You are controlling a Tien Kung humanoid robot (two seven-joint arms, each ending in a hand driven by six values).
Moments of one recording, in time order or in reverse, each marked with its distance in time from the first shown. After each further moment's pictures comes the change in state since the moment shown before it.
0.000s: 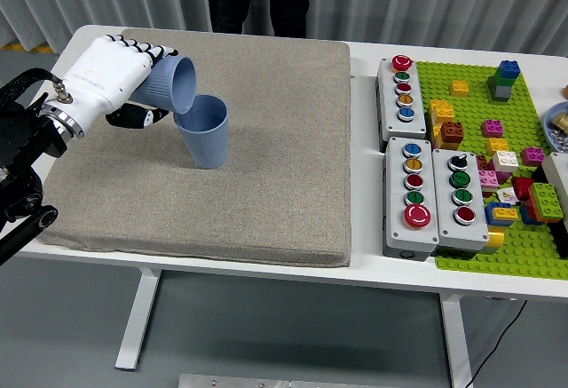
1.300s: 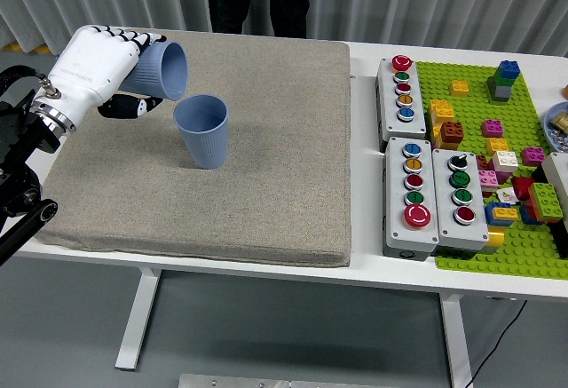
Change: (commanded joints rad) left arm 0.048 -0.064 -0.117 0.084 -0.020 0.091 -0.061; right arm -0.001 0.001 0.001 0.000 -0.003 0.001 0.001
